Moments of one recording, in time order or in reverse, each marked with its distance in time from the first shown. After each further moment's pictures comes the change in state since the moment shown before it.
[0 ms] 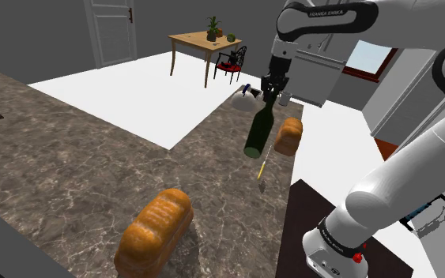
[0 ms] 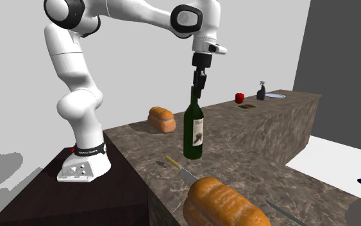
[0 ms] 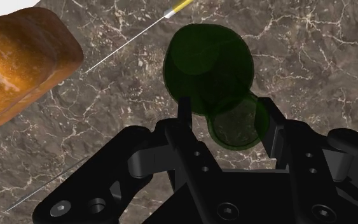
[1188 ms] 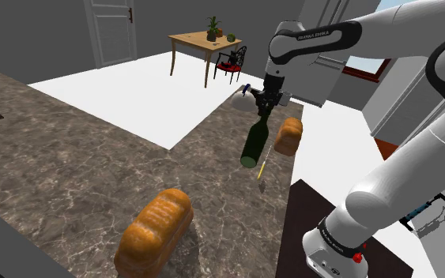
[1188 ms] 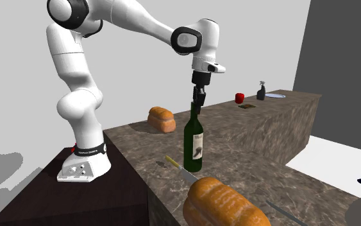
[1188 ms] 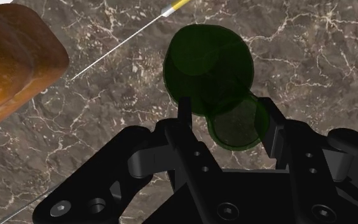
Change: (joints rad) arm 0.000 0.028 -0.002 -0.145 0.003 0.173 -0.006
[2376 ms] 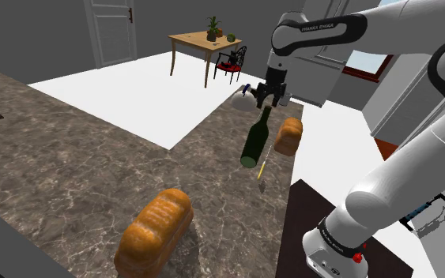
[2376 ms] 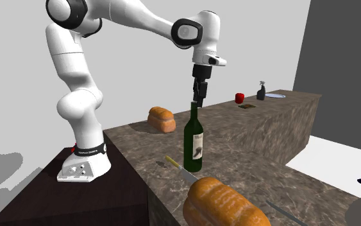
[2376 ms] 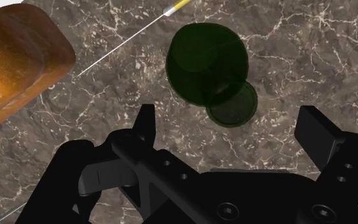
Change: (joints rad) arm -0.001 -0.009 -0.001 0.056 -0.002 -0.065 -0.001
